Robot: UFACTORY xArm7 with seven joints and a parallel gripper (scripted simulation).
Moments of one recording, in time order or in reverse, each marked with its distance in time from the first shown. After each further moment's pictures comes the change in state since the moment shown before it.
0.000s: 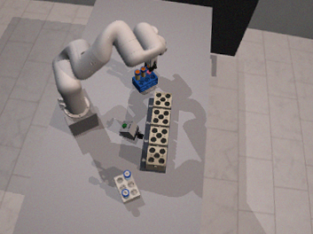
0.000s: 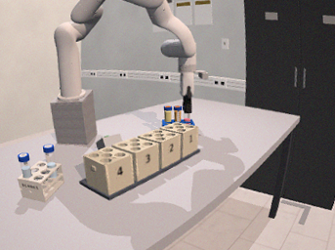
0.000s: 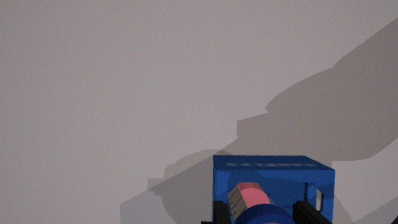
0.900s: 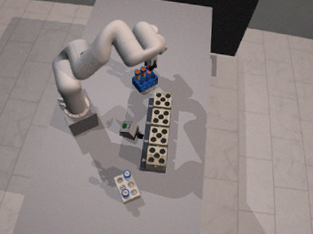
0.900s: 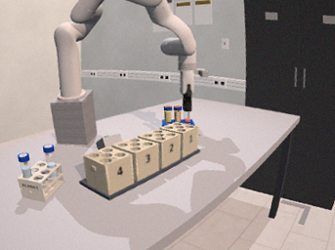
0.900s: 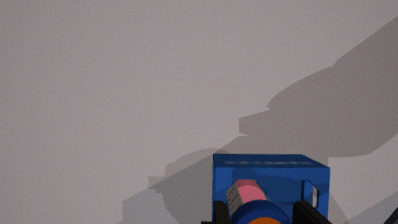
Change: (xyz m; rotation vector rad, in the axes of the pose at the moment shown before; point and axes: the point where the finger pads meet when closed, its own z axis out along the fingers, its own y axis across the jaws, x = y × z) arm 0.000 0.000 -0.008 0.000 0.000 0.000
